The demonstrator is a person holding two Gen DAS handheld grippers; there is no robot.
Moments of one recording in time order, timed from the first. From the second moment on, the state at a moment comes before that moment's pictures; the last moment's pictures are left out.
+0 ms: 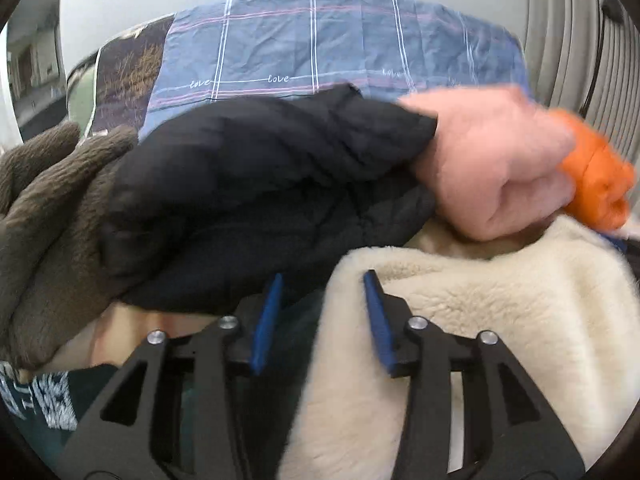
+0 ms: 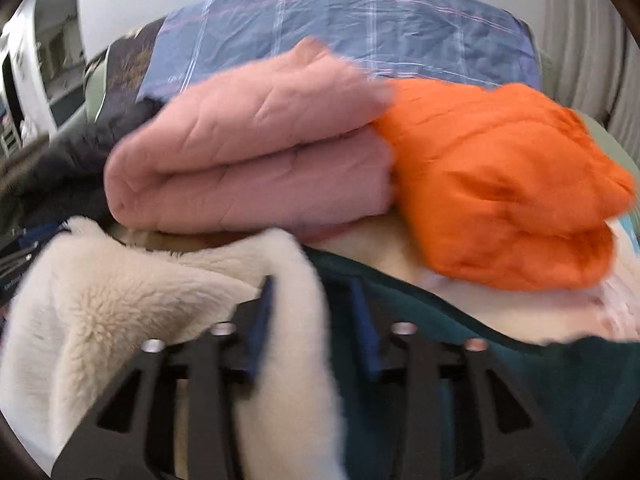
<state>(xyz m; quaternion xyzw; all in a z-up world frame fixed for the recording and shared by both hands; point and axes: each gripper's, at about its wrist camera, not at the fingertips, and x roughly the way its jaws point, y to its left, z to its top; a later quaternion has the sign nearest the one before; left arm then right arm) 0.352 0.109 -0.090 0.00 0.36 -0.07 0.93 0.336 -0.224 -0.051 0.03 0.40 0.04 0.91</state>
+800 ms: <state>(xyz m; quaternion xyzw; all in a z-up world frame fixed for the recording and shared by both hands) 0.166 0.264 -0.083 -0.10 0.33 0.11 0.93 0.206 -0.119 -0.084 -0.05 0.43 0.20 0.88</state>
